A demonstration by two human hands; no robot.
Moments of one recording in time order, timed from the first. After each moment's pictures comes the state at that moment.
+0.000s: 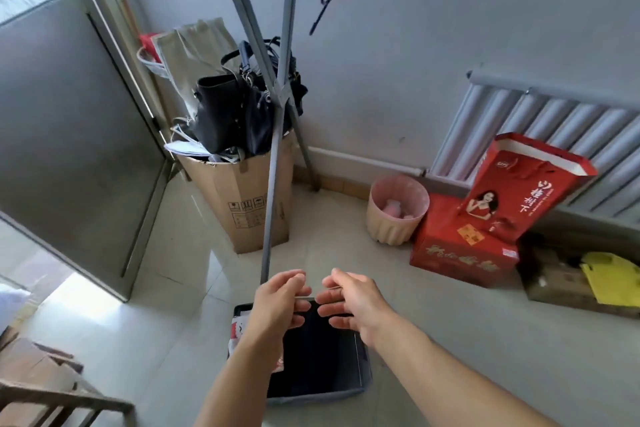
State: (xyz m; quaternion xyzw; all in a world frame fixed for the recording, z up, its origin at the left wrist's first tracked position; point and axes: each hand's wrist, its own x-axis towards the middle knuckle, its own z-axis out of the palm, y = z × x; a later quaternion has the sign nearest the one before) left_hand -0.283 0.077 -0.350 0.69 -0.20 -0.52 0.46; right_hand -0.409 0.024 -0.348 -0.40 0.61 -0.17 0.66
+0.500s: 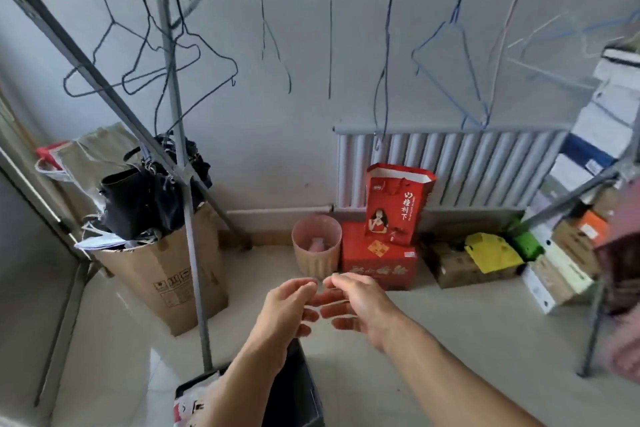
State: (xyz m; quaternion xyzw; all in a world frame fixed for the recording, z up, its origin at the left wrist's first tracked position) left_hand -0.462 0.128 -0.217 0.61 -0.42 -0.55 0.39; right_hand -0.600 0.112 -0.212 -0.39 0.60 -0.34 0.61
